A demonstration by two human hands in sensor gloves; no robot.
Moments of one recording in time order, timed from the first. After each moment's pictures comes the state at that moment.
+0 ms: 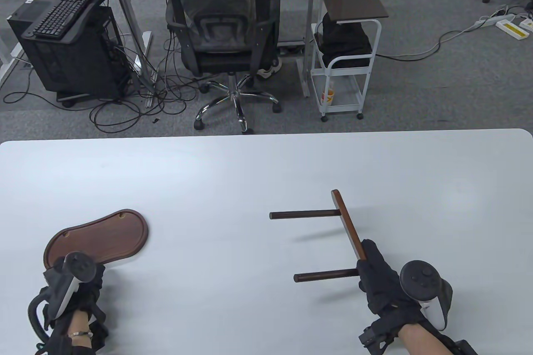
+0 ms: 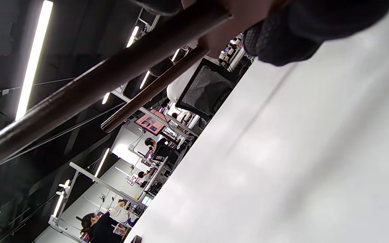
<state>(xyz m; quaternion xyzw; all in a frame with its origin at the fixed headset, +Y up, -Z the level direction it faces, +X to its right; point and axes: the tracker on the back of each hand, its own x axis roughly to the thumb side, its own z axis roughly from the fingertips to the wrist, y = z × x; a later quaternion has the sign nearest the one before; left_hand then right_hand) -0.438 -0.762 -0.299 -0.13 0.29 0.06 0.95 0.230 -0.739 -0.264 0.00 0.02 0.88 0.48</state>
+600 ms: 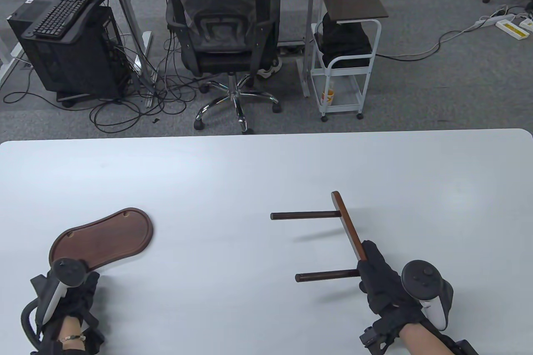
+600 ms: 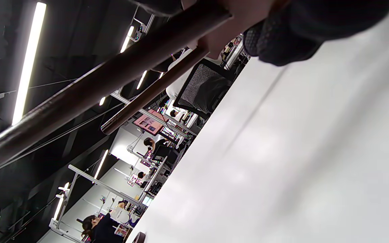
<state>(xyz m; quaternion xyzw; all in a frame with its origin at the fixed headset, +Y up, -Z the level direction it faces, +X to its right) -0.442 -0.766 -0.293 -0.15 0.27 0.10 0.95 0.232 -0.740 -0.264 0.00 0.03 0.87 0.49</state>
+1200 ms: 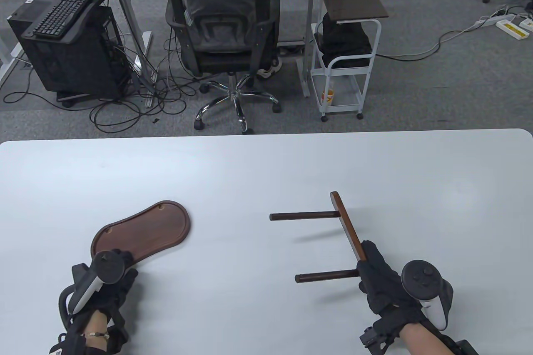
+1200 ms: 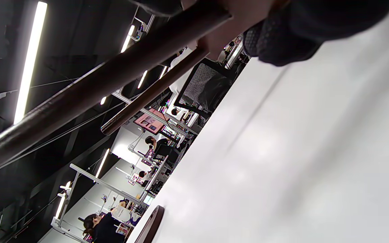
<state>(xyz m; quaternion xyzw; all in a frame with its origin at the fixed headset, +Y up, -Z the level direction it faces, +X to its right) -0.372 -0.767 -0.310 -0.17 0.12 0.09 0.97 0.232 -0.740 -0.265 0.00 0.03 0.87 0.49</state>
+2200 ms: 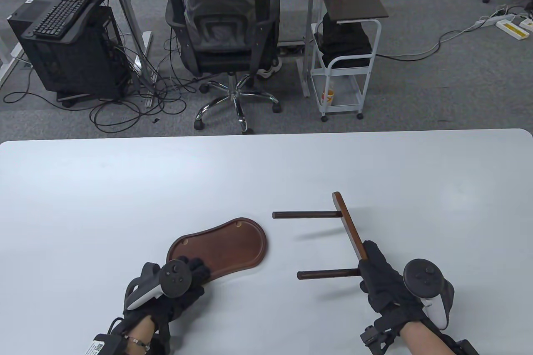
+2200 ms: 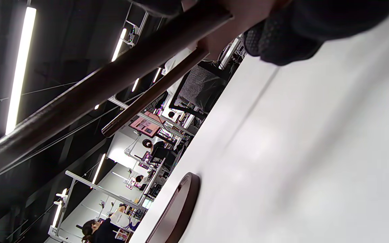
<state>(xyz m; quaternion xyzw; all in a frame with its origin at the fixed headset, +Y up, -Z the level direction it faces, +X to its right) -0.246 -0.765 -0.299 -0.21 -0.14 0.09 0.96 0.234 -0.742 -0.265 -0.01 0.04 0.87 0.50</state>
